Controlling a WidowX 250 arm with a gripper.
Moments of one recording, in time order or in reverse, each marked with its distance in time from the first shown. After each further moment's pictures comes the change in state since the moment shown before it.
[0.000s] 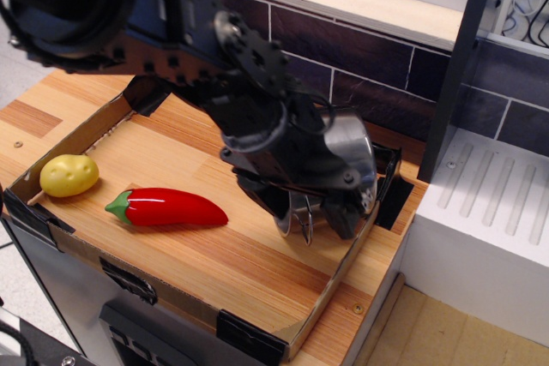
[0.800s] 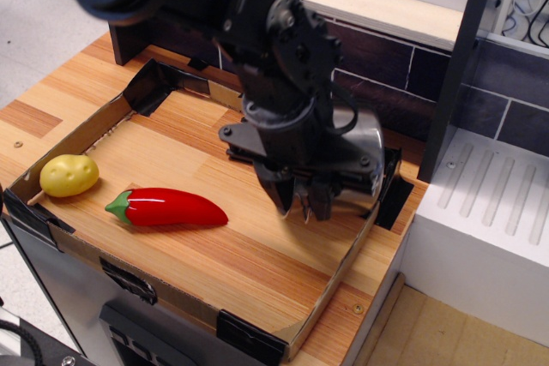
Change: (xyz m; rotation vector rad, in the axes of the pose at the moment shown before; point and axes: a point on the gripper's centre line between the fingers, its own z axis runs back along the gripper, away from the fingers) arm 0.011 0.005 0.013 0.194 0.060 0.096
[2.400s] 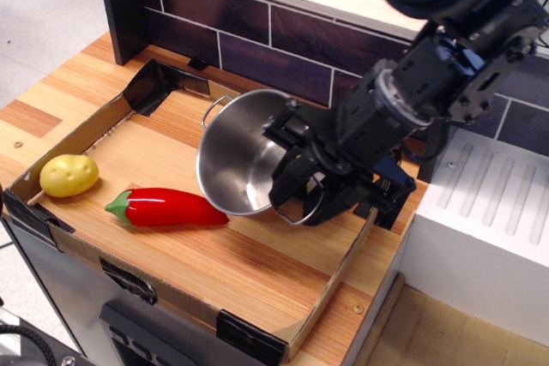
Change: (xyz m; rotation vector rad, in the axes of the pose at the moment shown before) arm -0.010 -0.004 0.000 0.722 0.391 0.167
